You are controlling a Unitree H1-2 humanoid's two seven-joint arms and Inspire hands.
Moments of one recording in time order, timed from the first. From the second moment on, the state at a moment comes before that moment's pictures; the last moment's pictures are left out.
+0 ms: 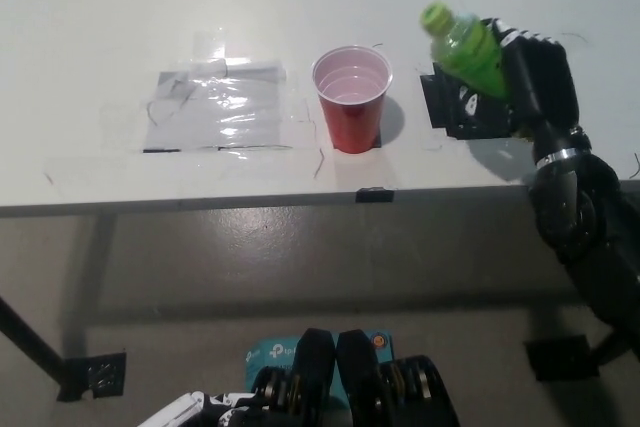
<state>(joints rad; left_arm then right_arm) 0.13 0.46 -0.20 -0.35 -0.17 0.31 -0.45 -0.80 -0.33 0.44 0.63 -0.61 -0.12 -0.42</state>
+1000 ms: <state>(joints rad) 0.13 0.46 -0.20 -0.35 -0.17 0.32 -0.45 -0.94 -0.41 0.55 0.58 -0.87 -0.09 -0.15</state>
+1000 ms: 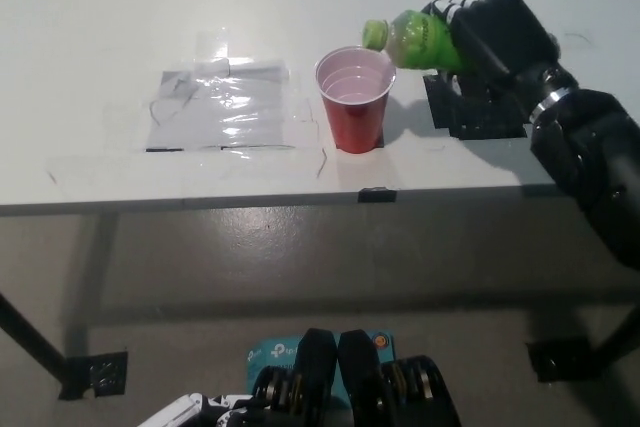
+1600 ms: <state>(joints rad) 0.12 0.47 -0.20 -0.36 -0.17 0.34 -0.46 -0.97 -0.42 0.64 0.66 -1.03 -0.10 -0.13</state>
